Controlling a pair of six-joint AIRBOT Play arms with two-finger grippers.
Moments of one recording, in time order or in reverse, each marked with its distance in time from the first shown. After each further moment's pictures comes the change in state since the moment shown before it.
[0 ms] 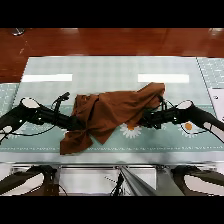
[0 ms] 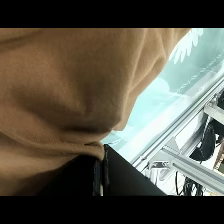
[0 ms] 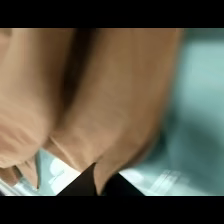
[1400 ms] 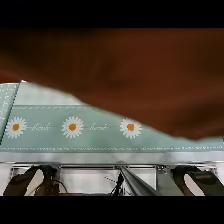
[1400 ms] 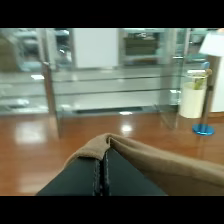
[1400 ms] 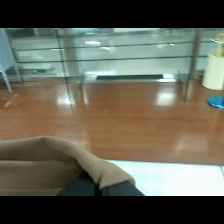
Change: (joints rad) left arm 0.283 0.522 1.421 0.547 0.003 -0.405; right arm -0.066 0.686 1.548 -0.853 0.633 0.371
